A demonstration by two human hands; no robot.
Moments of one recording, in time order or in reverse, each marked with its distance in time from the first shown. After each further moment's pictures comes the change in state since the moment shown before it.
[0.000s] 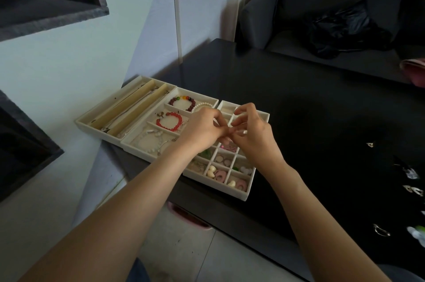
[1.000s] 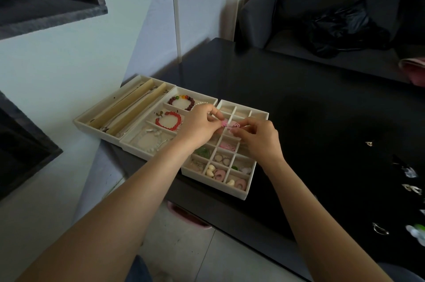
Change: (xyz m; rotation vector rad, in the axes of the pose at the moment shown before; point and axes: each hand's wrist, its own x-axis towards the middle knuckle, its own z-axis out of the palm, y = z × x) left_hand 0.007 -0.006 -0.001 -0.074 0.077 -0.018; right_hand 0.002 0.013 0.000 0.187 0.034 0.258
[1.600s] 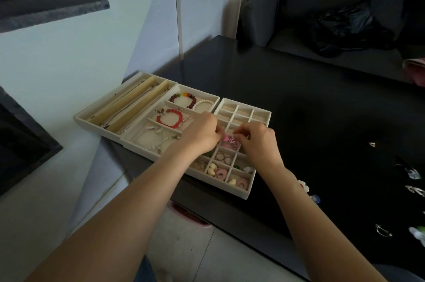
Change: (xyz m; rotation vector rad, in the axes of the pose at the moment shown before) left_hand 0.001 -0.012 0.011 0.386 -0.114 -0.001; right_hand -0.002 0.010 0.008 -0.397 -0.004 -0.150
